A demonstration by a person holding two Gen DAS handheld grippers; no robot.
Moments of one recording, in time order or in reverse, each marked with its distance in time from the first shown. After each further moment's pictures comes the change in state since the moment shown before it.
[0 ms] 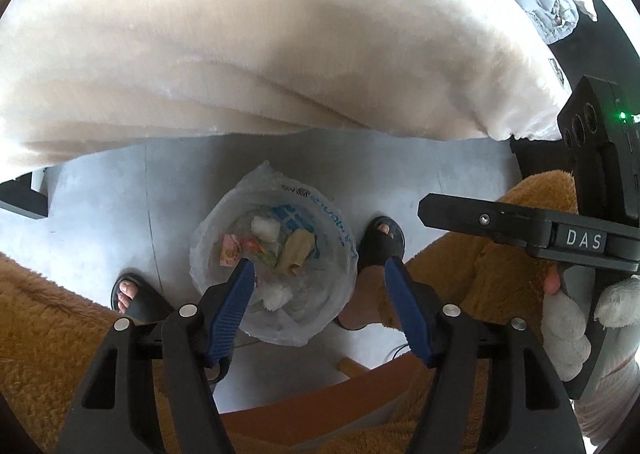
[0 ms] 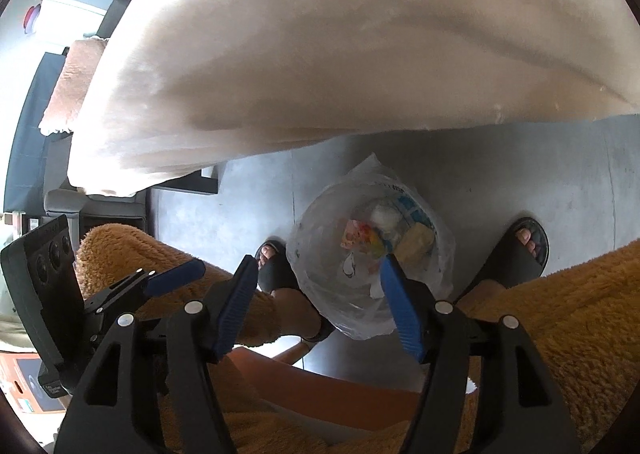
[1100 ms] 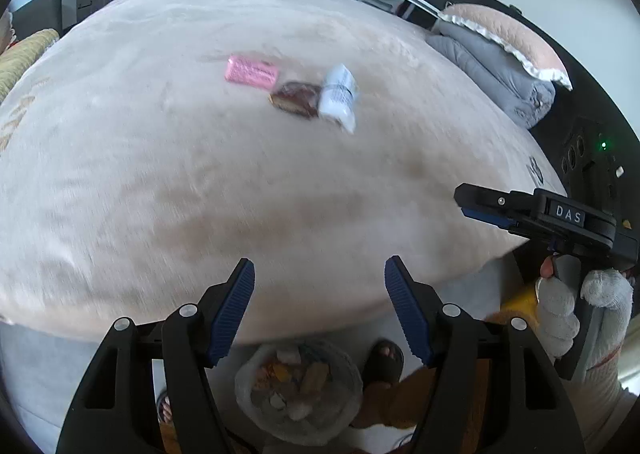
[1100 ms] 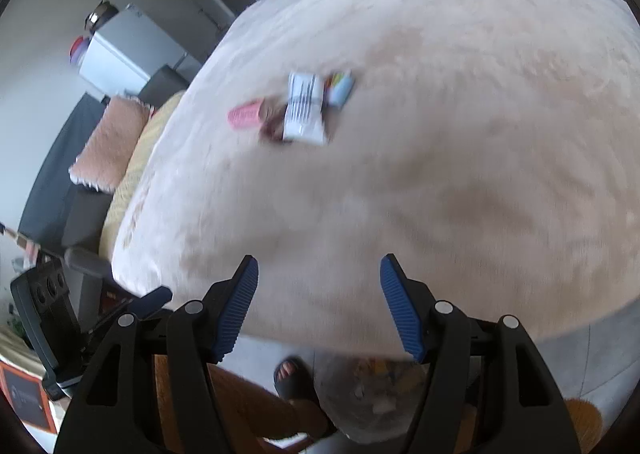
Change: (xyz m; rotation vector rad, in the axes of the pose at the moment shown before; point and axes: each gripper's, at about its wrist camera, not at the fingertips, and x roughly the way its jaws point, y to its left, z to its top) left arm -0.134 0.014 0.118 0.039 -0.376 0.019; right arm -0.122 0.052 0.139 -0.103 -0.358 0.034
